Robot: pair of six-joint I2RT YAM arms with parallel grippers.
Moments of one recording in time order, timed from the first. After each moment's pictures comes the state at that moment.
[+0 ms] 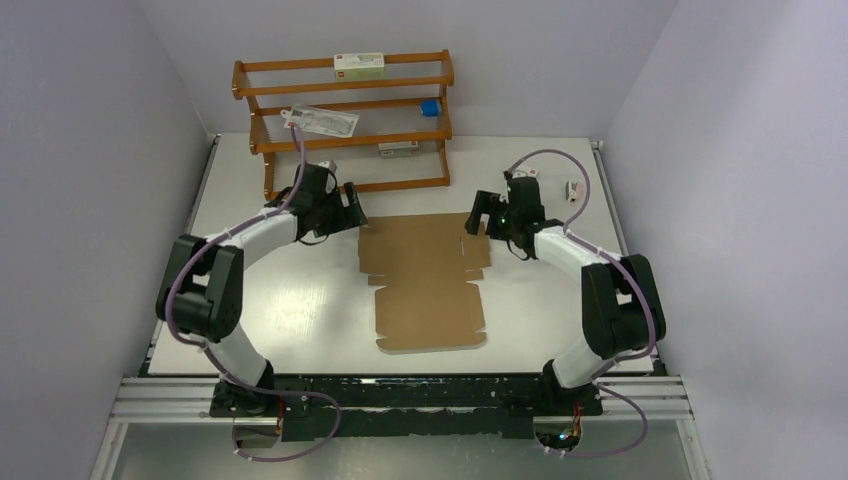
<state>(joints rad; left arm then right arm) -0.31 1.66 1.00 -0.16 0.12 -0.52 0.25 1.56 0.86 -0.04 -0.10 0.36</state>
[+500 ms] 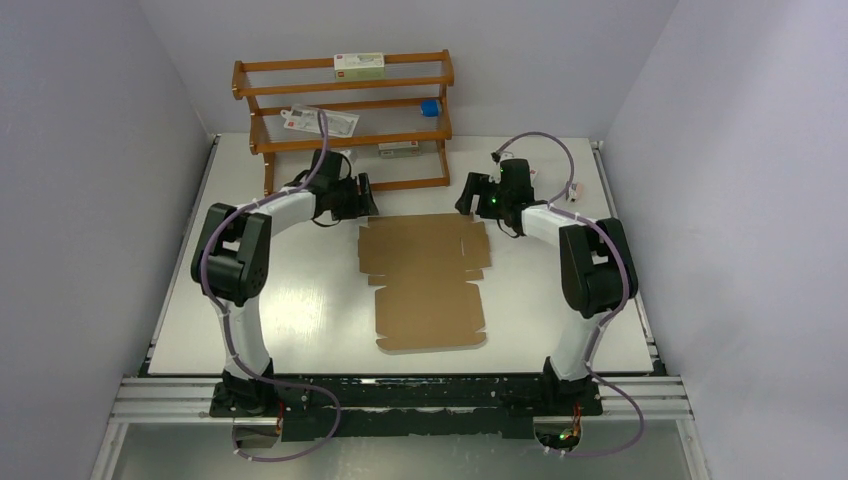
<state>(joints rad) -0.31 1.95 1.28 -0.15 0.21 -0.41 0.23 1.84 1.08 0.11 -0.21 0.32</state>
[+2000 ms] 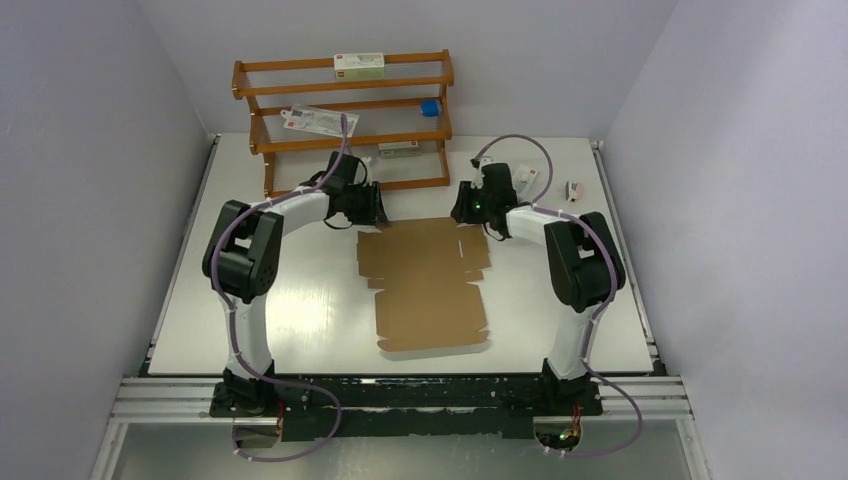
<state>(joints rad) -0.36 2.01 1.34 -0.19 0.33 -0.36 0.28 1.93 1.12 0.14 -0.24 0.26</state>
